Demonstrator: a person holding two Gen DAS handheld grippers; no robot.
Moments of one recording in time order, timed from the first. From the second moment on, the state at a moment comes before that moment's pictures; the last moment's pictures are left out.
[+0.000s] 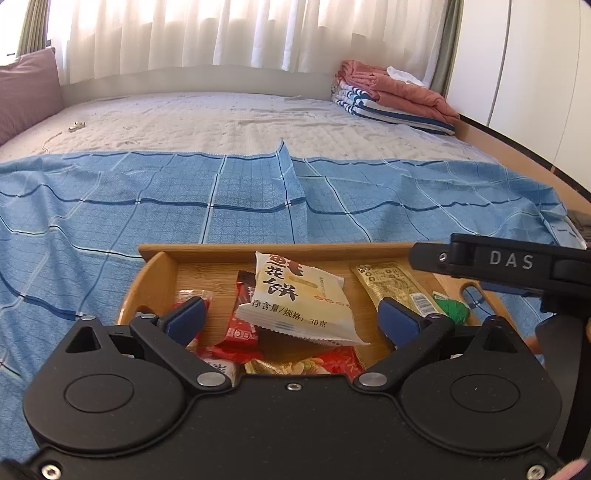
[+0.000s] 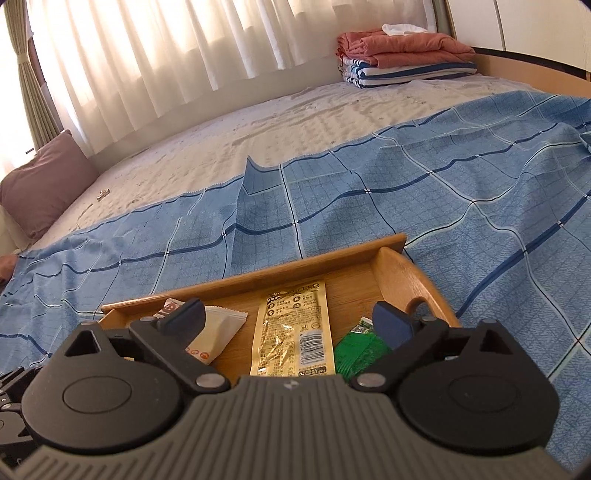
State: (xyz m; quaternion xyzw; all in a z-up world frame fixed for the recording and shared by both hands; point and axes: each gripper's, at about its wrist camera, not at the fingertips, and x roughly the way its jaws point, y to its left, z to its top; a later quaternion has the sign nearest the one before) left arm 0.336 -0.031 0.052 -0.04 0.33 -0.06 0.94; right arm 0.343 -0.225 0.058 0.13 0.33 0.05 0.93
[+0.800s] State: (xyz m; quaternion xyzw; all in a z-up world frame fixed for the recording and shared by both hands) left arm 0.181 -0.020 0.127 0.00 0.30 -0.07 0.95; right arm 0.185 -0.229 0.133 0.06 0.22 0.05 0.97
